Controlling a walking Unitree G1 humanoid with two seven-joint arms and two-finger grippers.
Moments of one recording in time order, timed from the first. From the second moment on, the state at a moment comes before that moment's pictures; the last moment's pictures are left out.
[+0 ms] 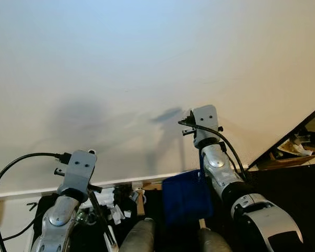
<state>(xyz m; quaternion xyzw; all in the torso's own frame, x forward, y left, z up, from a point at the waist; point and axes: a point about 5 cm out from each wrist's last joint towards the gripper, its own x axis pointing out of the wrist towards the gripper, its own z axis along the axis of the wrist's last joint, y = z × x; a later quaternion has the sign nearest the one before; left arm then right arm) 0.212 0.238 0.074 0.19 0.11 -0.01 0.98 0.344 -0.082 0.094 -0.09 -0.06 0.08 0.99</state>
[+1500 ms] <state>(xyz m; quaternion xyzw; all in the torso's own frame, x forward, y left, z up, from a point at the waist) 0.209 0.237 0.073 0.20 0.11 -0.01 0.97 0.345 -0.098 0.091 -0.13 -0.06 0.05 0.99</state>
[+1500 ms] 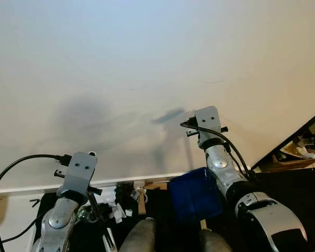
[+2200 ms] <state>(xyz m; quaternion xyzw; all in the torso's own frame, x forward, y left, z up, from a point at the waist) 0.208 0.237 0.073 0.20 0.11 -0.01 0.97 0.335 -0.082 0.077 -0.14 -0.04 0.08 0.99</state>
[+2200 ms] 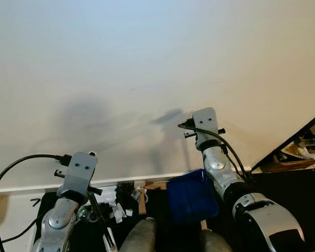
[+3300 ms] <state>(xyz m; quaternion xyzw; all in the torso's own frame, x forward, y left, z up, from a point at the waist) 0.206 0.234 0.072 0.20 0.11 -0.02 0.97 0.334 -0.085 0.074 -0.15 -0.04 0.06 0.99</state>
